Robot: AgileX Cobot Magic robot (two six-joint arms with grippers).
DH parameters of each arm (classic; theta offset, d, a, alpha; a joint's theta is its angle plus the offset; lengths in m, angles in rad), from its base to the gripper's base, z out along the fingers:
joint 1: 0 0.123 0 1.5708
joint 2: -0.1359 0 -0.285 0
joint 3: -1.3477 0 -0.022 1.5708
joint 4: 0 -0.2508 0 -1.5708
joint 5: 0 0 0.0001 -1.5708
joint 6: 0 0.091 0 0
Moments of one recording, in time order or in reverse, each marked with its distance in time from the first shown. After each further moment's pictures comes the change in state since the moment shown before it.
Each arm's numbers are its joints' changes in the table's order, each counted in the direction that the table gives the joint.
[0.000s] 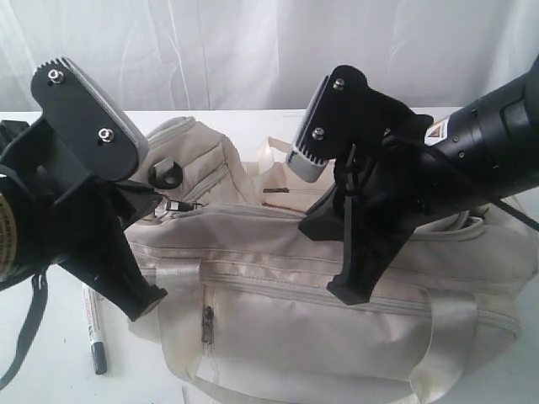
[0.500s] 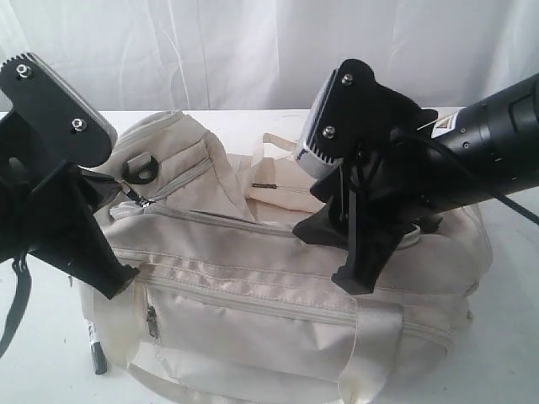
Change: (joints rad) left arm 0.031 0.006 -0.017 -0.055 -0.092 -0.069; right arm -0.017 0.000 -0.014 -0.141 0.075 -0.199
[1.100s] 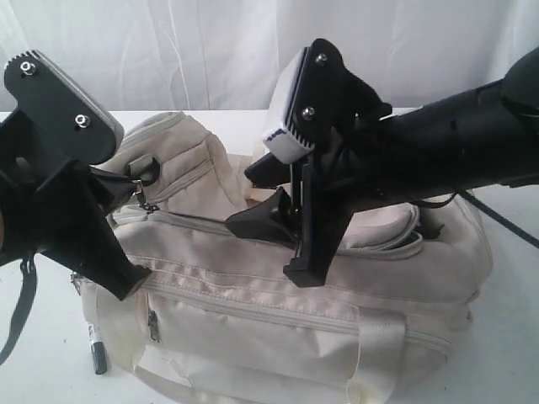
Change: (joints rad) left arm 0.000 0.000 0.000 0.000 0.065 -0.023; right arm -0.002 -0.094 0.000 -0.582 -0.023 -0.562
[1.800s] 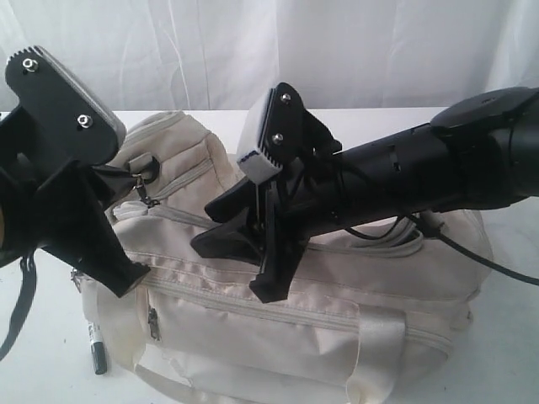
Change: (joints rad) left arm 0.000 0.000 0.000 -0.052 0.000 0.000; right arm 0.000 -0.188 0.000 -0.290 -0.133 -0.251
